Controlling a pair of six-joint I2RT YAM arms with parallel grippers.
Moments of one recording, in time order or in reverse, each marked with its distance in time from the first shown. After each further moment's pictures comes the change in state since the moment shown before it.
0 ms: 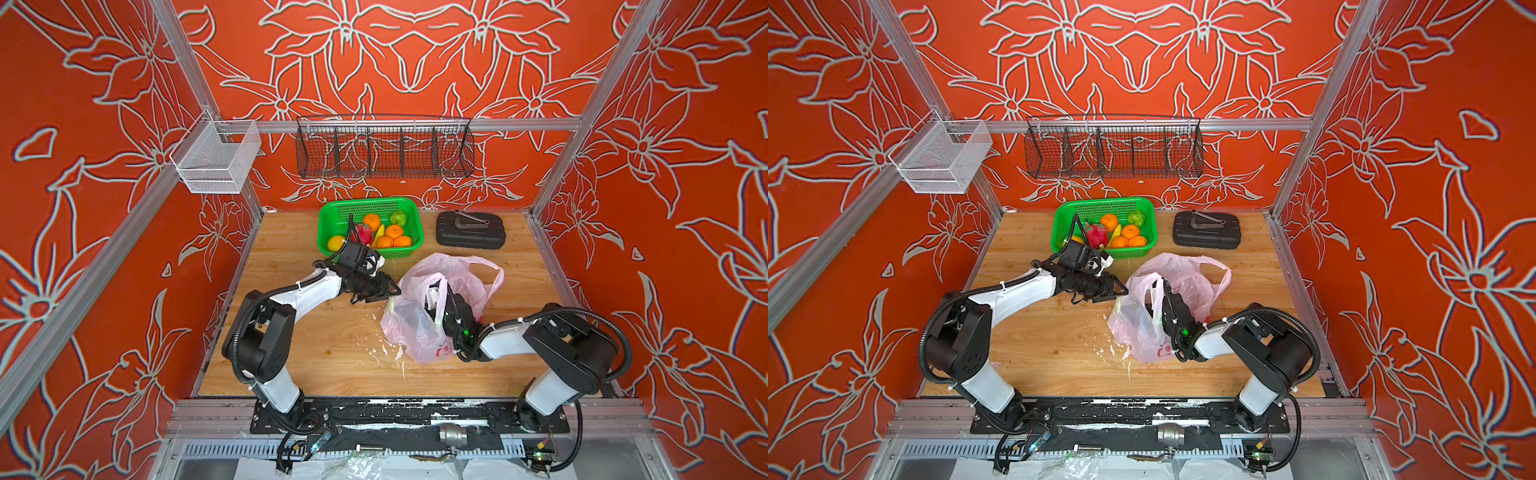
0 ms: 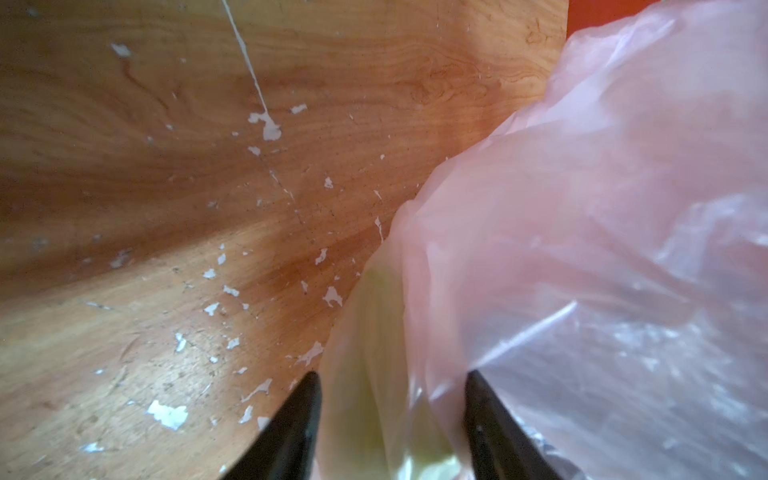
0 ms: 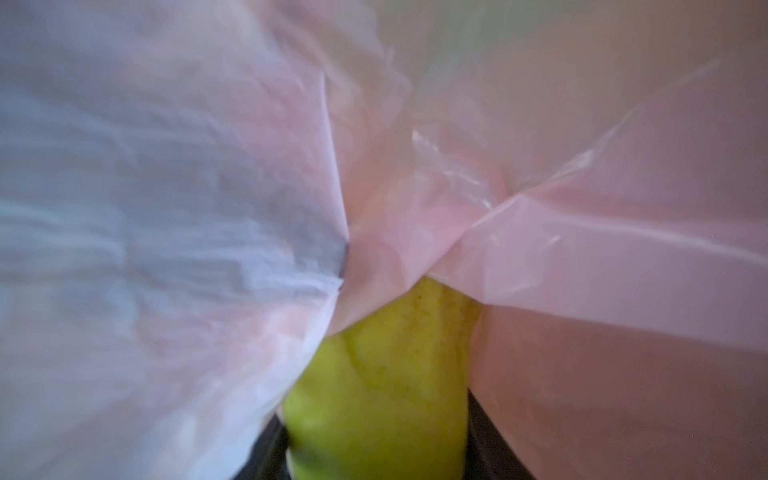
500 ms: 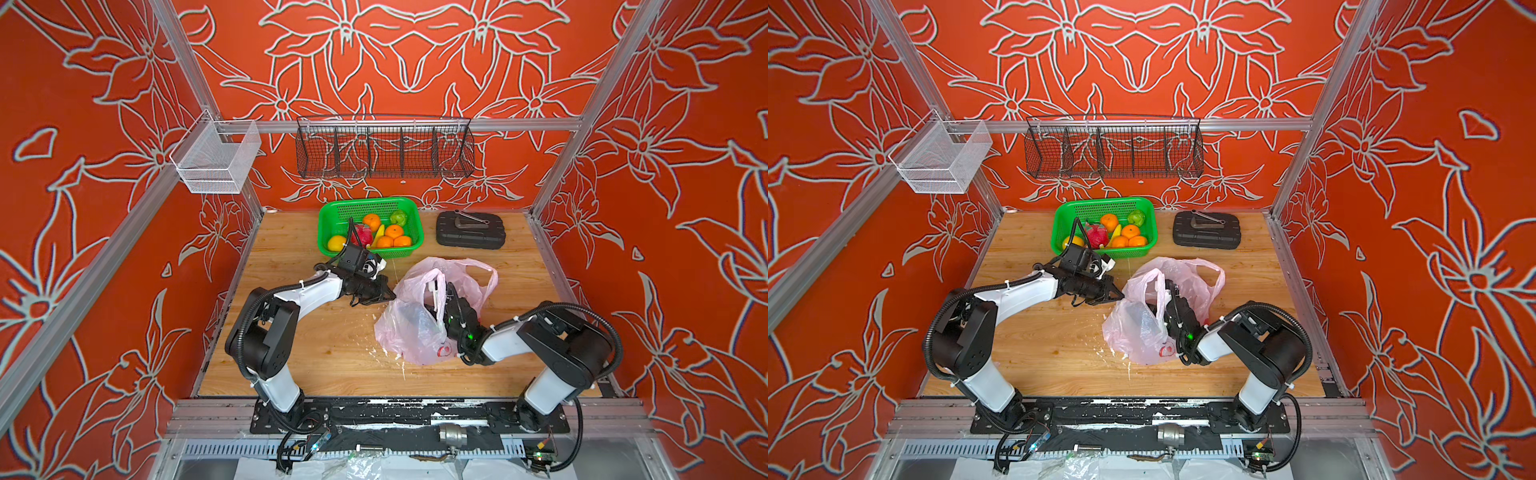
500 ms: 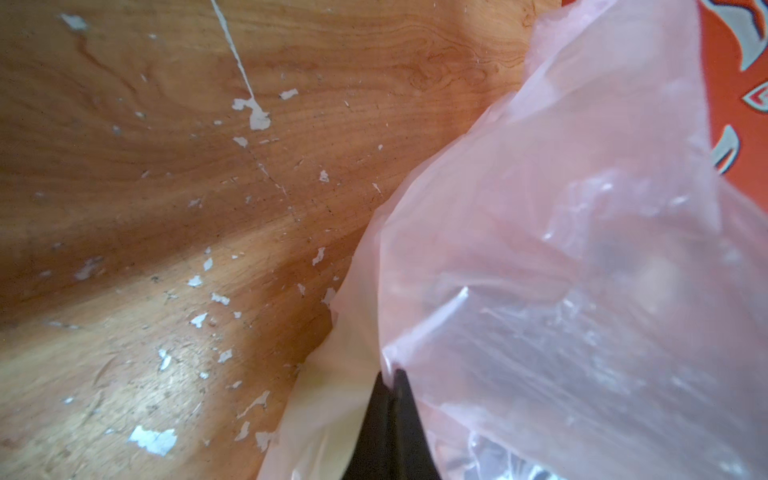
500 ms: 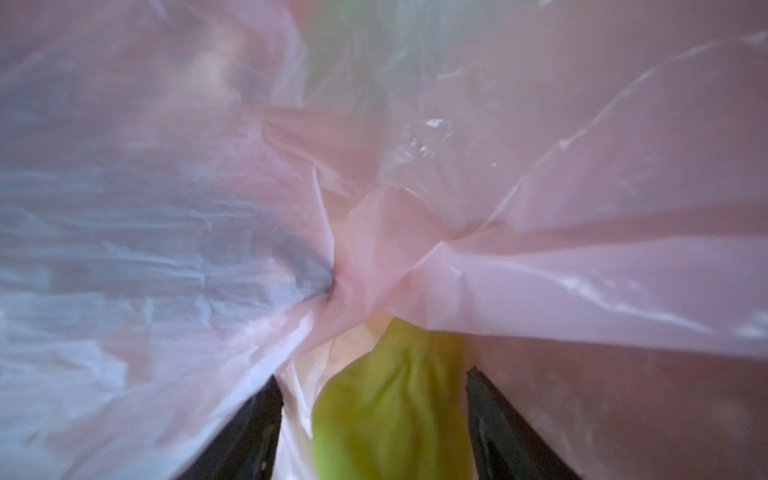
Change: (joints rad) left arm 0.003 0.022 -0.033 0.054 0.041 0.023; right arm -0.035 0.035 -0.071 0.121 0.034 0.116
